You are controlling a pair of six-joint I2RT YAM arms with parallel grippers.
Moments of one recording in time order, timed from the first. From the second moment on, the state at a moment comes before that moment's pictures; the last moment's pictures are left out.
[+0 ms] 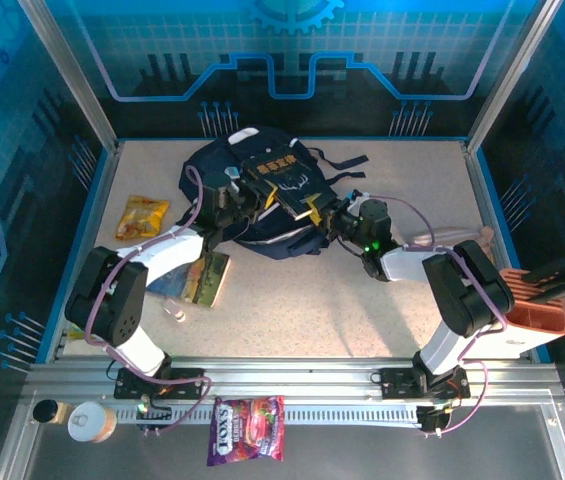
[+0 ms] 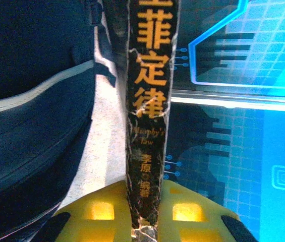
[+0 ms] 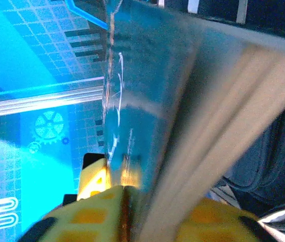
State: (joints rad) left arm -0.37 1.62 0.94 0.36 0.34 -1.42; right arm 0.41 1.67 0.70 0.83 -0.38 1.60
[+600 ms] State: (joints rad) left arm -0.39 1.58 1.13 -0.20 0.28 -0.74; right arm 0.18 1.13 0.69 0.17 -0.35 1.01
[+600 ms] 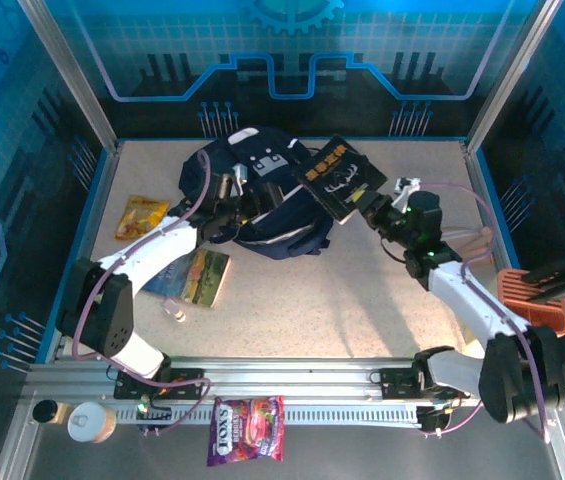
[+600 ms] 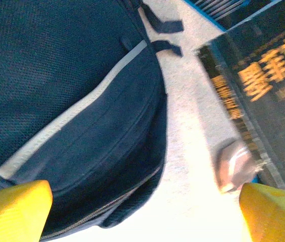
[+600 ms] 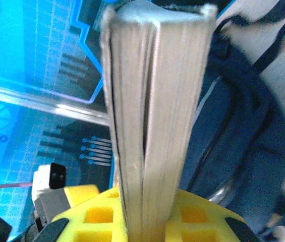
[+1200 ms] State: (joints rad) left arm -0.58 2.11 1.79 -0.72 -0.09 -0.17; right arm 0.04 0.90 0.64 -0.24 -0.28 0.83
